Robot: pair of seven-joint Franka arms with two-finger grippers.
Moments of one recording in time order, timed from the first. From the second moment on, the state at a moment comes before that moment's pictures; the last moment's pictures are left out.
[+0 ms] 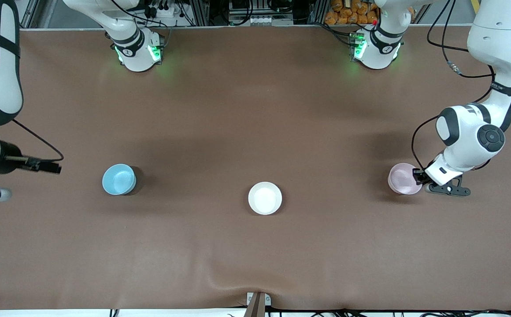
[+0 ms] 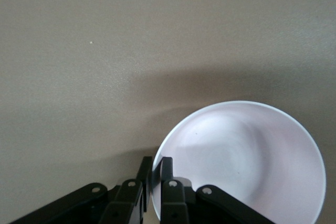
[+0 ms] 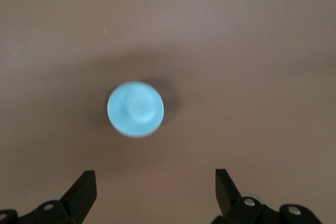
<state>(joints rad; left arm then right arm) 0.14 0.45 -0.04 -2.11 0.02 2.64 0.24 0.04 0.33 -0.13 -1.43 0.02 1.54 0.08</state>
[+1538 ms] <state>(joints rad) -0.23 0.50 -0.25 -1.70 -0.13 2.32 -0.56 -0.11 0.31 -0.14 -1.30 0.02 0.77 0.09</state>
